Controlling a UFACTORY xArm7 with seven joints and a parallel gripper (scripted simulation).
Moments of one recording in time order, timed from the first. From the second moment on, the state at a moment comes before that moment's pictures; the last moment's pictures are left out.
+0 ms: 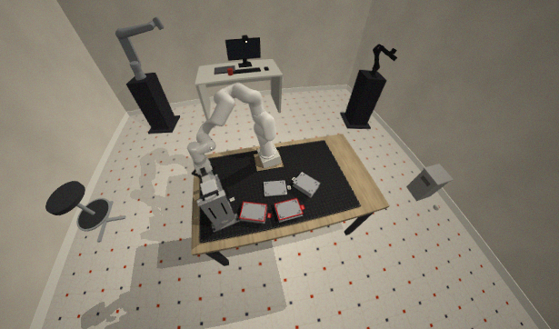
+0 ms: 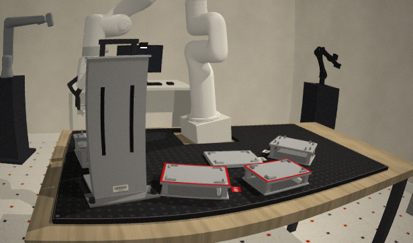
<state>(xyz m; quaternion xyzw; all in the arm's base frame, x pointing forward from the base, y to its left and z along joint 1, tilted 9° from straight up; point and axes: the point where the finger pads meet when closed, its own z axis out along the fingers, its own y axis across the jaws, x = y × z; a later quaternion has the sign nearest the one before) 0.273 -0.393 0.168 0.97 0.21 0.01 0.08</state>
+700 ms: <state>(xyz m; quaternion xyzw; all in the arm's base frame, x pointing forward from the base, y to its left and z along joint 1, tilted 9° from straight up) 0.270 -0.384 0.228 0.97 0.21 0.01 0.08</state>
